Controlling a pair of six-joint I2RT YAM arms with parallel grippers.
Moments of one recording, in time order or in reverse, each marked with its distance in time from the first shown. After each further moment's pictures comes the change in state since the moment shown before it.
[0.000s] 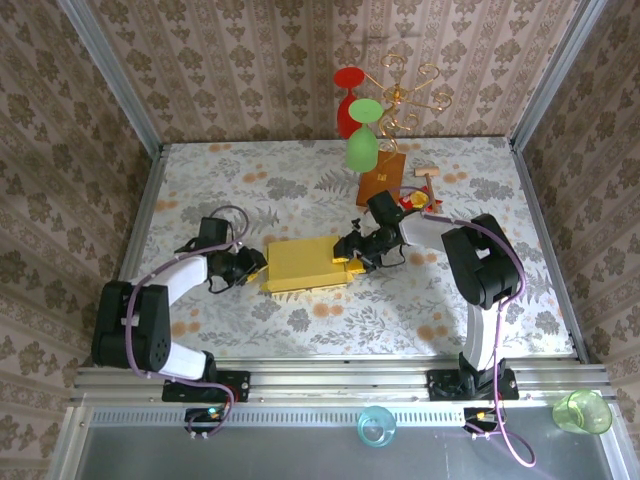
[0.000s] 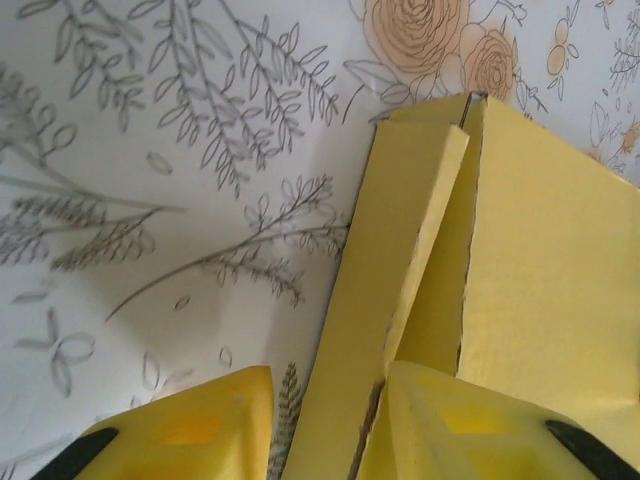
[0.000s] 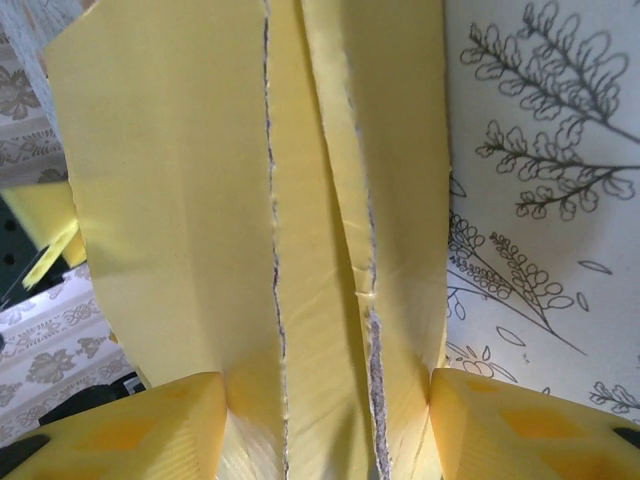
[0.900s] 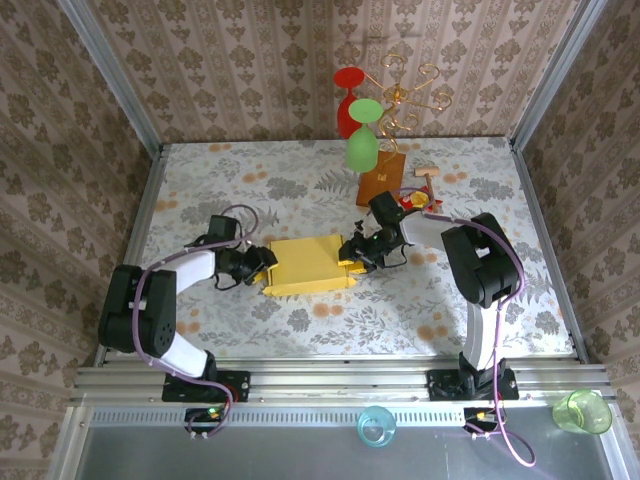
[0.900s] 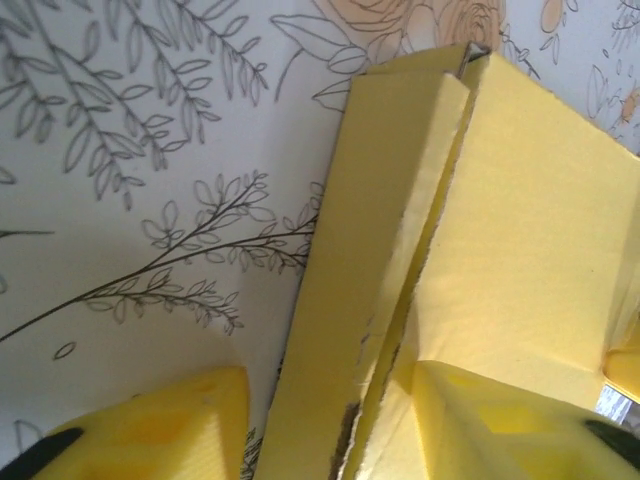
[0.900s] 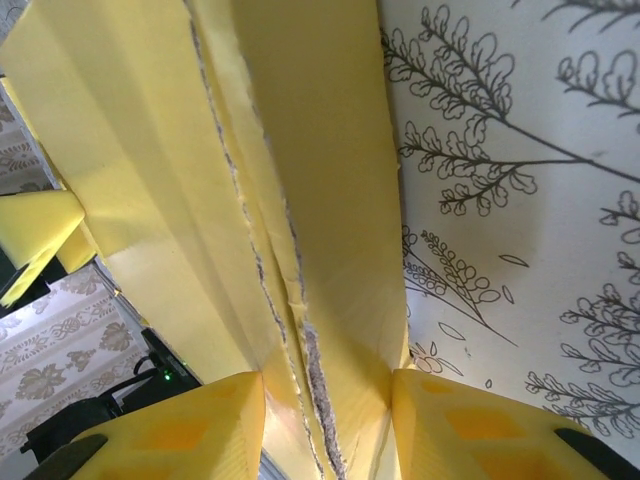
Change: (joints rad) left arm -0.047 0.113 0.023 0.087 0.068 -0.024; right arm -0.008 0.011 0.001 -0.033 0.022 0.000
